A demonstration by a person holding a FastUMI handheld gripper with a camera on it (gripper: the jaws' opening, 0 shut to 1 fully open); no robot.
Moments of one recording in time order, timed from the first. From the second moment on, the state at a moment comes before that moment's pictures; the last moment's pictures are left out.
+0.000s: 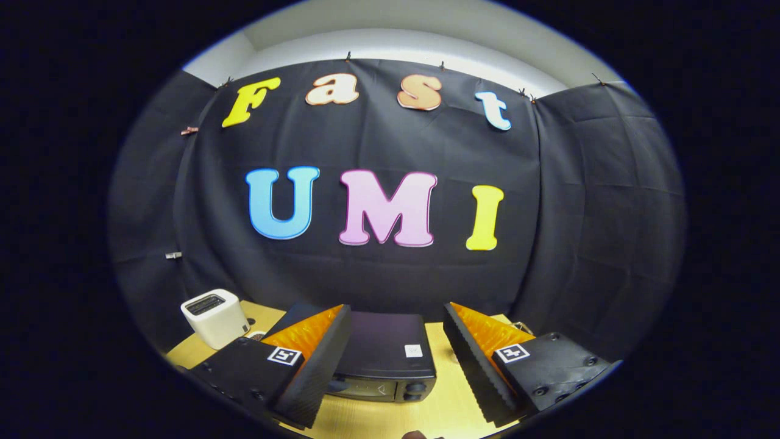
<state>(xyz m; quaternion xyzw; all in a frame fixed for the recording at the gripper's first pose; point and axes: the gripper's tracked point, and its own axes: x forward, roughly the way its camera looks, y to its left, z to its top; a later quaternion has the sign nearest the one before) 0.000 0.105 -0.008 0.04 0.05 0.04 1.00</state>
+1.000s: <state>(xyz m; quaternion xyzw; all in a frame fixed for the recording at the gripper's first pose) -0.005 -0.001 0.036 0.05 0.02 0.02 1.00</state>
